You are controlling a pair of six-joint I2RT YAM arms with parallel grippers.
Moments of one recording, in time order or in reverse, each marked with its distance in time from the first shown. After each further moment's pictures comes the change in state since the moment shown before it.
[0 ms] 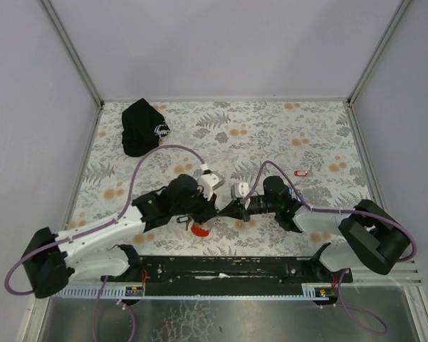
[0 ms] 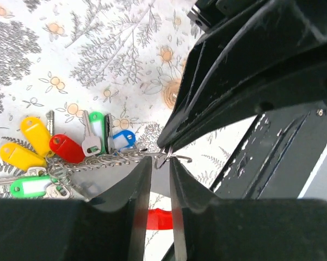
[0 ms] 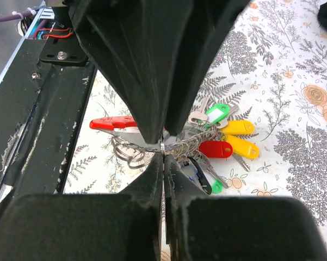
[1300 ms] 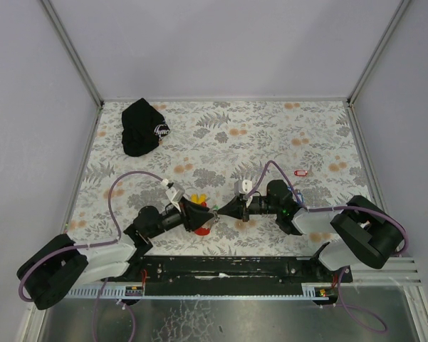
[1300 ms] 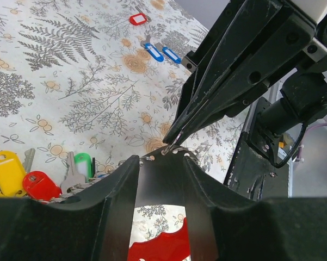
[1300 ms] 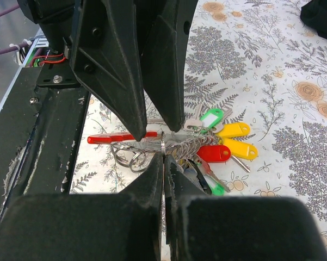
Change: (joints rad) left arm 0.150 -0.125 -0.728 1.273 0.083 -0.300; right arm -0.003 0.055 -0.063 0.249 0.051 0.173
